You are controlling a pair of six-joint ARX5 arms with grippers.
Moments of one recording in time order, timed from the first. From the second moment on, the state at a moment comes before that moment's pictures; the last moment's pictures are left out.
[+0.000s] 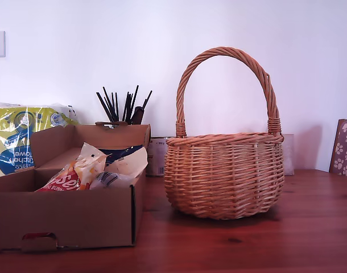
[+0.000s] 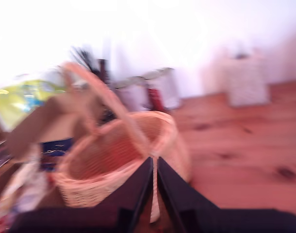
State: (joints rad) left arm 0.05 0.07 0.24 -0.17 0.53 -0.15; right arm 0.07 0.01 0.22 -0.26 -0.30 0.21
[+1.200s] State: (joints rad) left arm -0.30 1.26 0.79 -0.47 0.33 0.49; right arm 0.16 0.01 0.26 -0.31 -0.35 0.21
